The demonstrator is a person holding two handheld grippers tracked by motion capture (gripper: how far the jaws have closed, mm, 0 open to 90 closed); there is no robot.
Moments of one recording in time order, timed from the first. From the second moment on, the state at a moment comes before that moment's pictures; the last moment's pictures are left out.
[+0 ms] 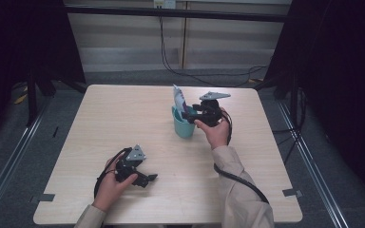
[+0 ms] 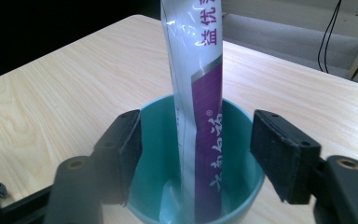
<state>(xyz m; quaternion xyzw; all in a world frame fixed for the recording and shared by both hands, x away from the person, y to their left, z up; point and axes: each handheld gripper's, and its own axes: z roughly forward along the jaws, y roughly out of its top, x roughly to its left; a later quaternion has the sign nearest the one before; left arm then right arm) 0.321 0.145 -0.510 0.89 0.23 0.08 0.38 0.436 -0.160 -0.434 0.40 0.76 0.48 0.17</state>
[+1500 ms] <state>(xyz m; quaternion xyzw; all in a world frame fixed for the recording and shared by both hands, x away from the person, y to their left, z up) 0.320 0.145 -0.510 0.89 0.24 0.08 0.38 0.392 -0.205 -0.421 0.40 0.77 0.47 0.16</state>
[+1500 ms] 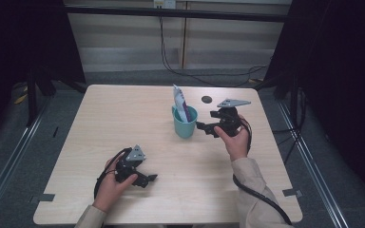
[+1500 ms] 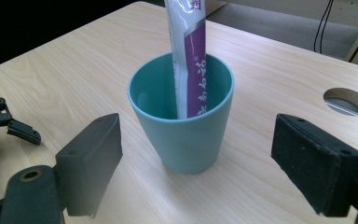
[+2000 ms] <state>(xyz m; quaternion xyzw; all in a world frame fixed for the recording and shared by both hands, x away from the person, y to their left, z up) 0.320 0.145 -0.510 0.89 0.24 0.08 0.38 0.376 -0.212 -0.427 0.38 0.79 0.46 0.15</state>
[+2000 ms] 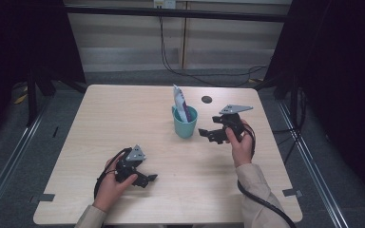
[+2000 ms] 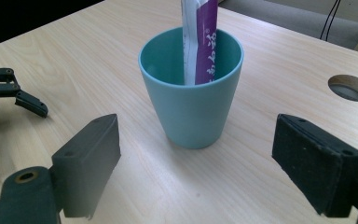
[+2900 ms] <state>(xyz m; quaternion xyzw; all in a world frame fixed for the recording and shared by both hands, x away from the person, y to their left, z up) 0.320 0.145 -0.510 0.89 0.24 0.08 0.38 0.347 -0.217 -0.455 0.36 0.82 0.43 0.13</state>
